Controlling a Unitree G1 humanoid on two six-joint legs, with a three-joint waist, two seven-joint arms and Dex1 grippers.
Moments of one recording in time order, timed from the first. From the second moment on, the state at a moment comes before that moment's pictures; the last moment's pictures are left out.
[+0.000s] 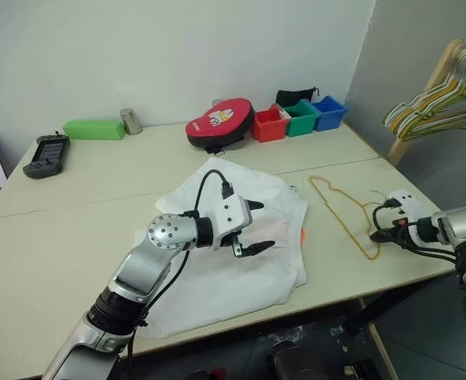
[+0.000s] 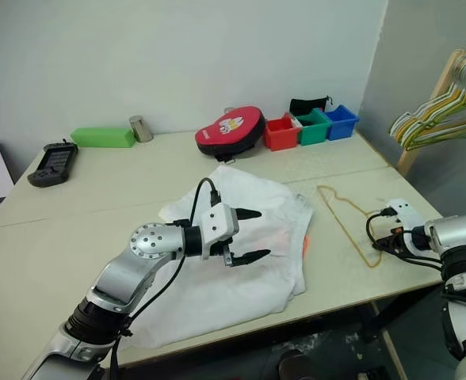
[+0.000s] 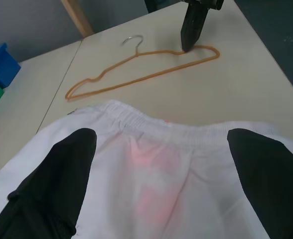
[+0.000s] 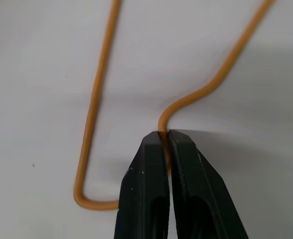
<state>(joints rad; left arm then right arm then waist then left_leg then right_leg) -0.44 0.52 -0.31 -0.20 -0.14 0.32 -0.87 -0.76 -0.82 0.18 0.77 0.09 0.80 1.09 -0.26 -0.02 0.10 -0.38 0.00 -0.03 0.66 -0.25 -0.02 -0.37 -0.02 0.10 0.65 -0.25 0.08</state>
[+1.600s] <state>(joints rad) -1.20 0.56 -0.08 0.84 -0.19 0.15 -1.26 -0.81 -0.96 0.34 0.40 -0.65 -0.70 0.41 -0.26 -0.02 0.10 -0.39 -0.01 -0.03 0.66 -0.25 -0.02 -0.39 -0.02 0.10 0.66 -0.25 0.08</state>
